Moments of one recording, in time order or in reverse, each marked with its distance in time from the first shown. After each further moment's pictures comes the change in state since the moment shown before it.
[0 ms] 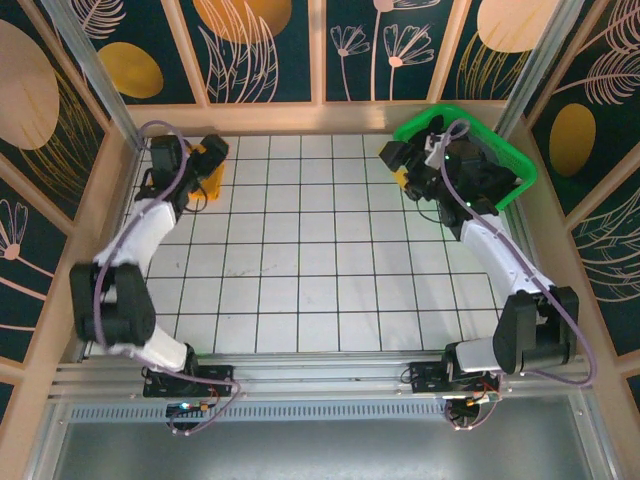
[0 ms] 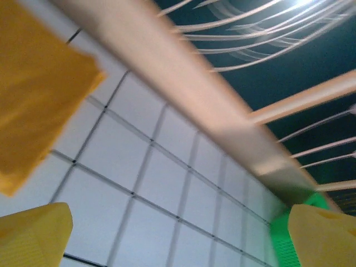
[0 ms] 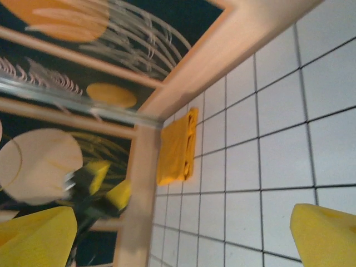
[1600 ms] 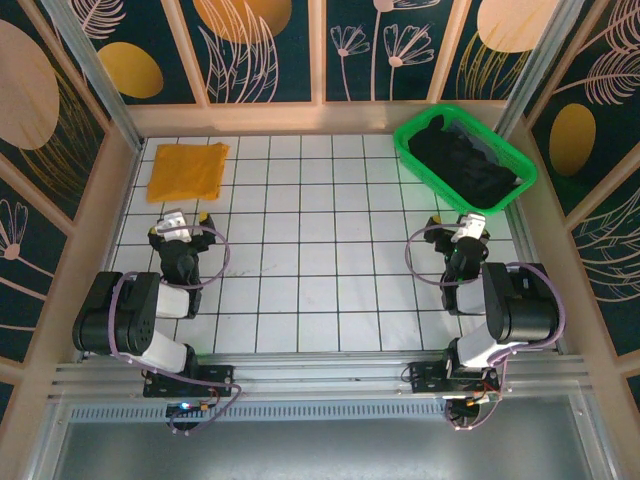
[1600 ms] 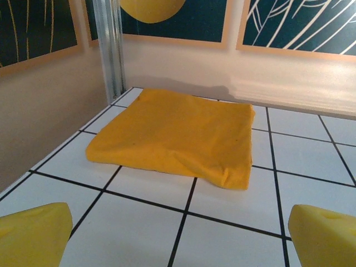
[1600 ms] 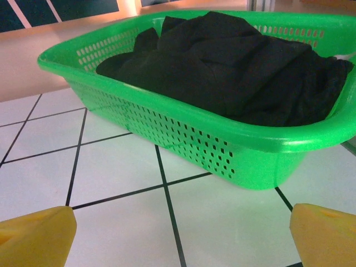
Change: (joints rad) left arm 0.053 0.046 -0.929 1.266 -0.357 0.746; right arm -0.174 0.186 -0.855 1.151 0.689 -0.790
